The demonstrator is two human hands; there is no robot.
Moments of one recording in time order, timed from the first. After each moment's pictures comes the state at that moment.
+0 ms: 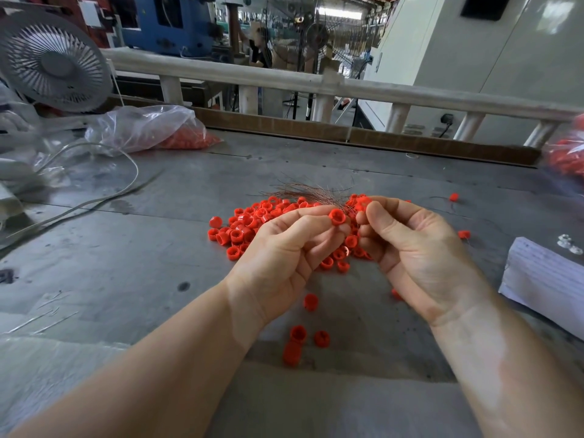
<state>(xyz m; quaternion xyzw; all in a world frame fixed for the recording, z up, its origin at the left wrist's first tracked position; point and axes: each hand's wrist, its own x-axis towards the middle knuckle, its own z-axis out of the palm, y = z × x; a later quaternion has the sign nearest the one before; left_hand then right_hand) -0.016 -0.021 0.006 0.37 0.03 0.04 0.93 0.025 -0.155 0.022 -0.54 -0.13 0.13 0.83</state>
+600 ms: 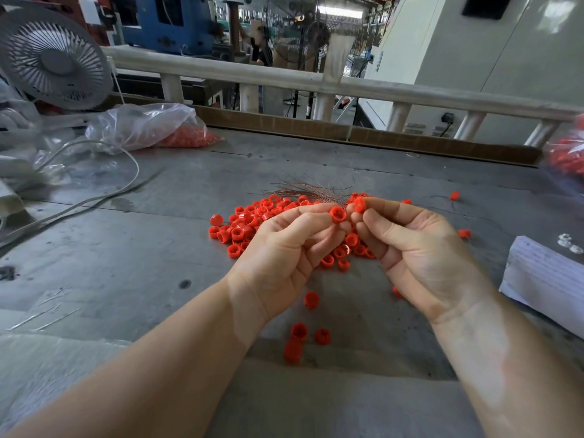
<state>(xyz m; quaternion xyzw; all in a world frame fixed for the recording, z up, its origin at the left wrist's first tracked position) -0.016 -0.021 0.007 0.38 0.04 0.05 0.92 0.027 -0.154 0.022 -0.50 -0.14 0.15 0.84</state>
